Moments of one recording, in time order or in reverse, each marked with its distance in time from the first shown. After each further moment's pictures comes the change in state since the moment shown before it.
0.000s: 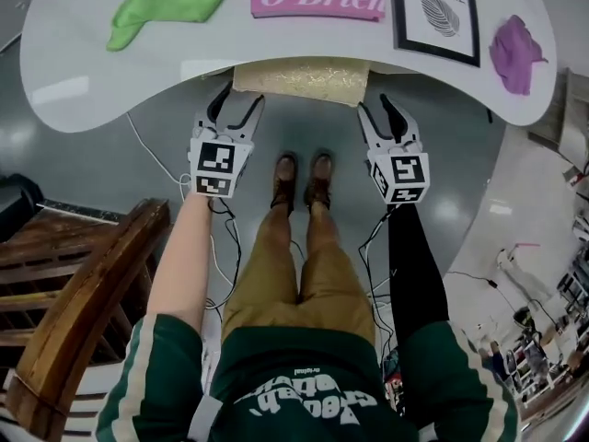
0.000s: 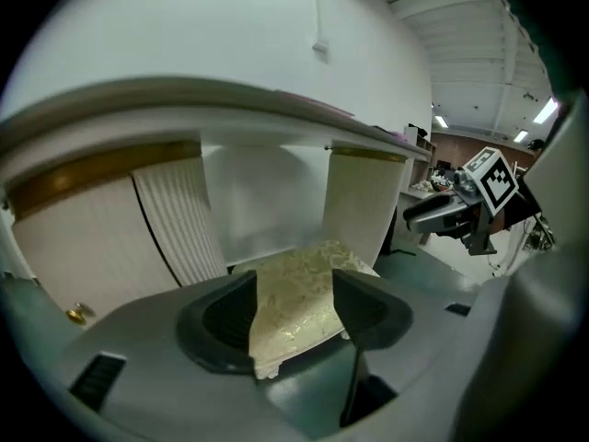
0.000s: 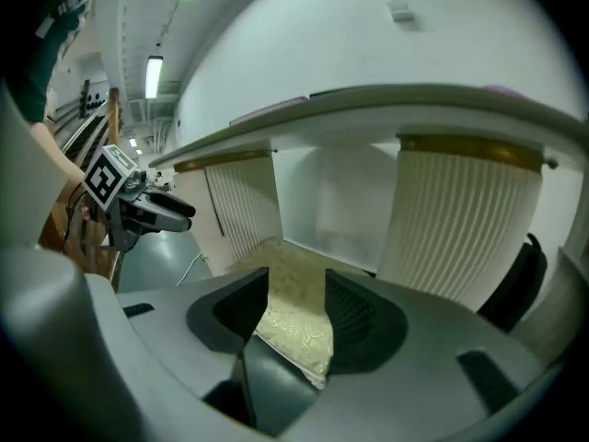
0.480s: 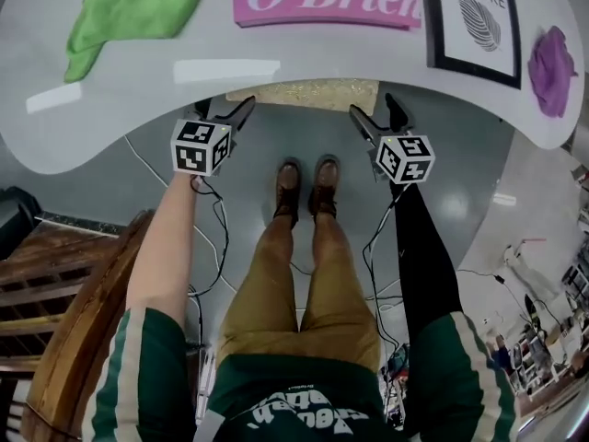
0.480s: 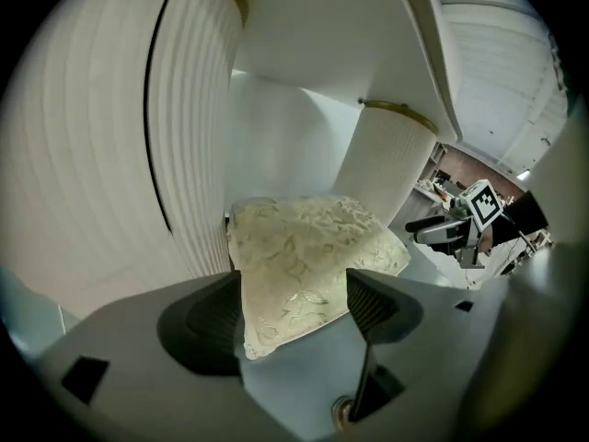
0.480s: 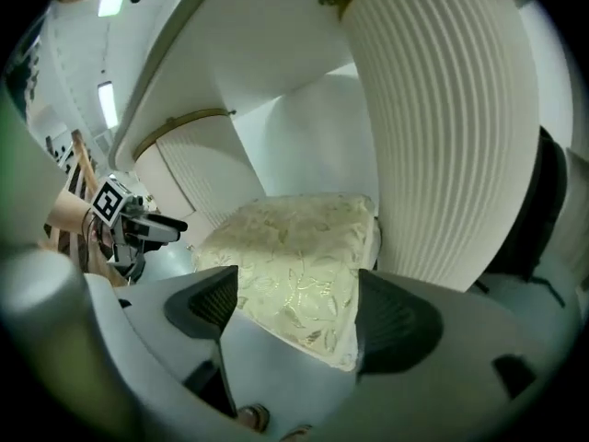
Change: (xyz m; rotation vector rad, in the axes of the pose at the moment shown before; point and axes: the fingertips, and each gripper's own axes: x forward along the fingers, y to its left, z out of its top) left arm 0.080 0.047 -0.115 -0.192 0.194 -0.110; right arm 0.089 -0.027 -0.124 0.295 0.143 0.068
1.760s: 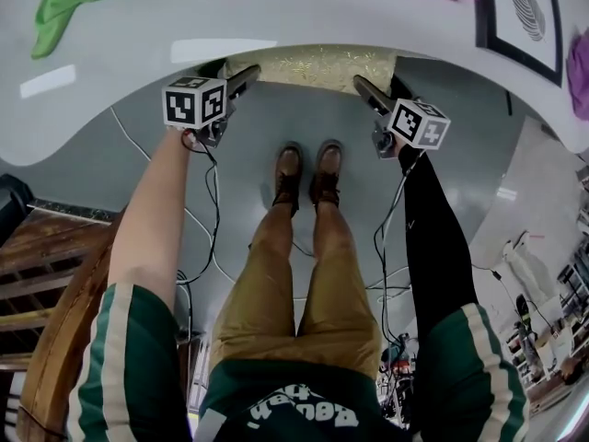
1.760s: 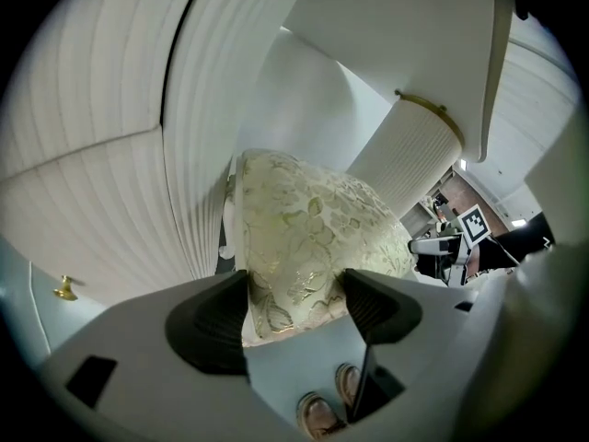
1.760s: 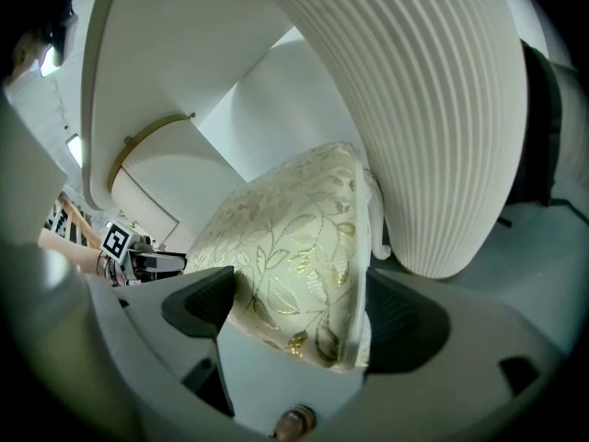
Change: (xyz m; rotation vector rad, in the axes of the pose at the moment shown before) left arm 0.049 0.025 -0.043 -0.218 0.106 -0.083; right arm 0.048 -0.016 -0.025 0.299 0.068 0.064
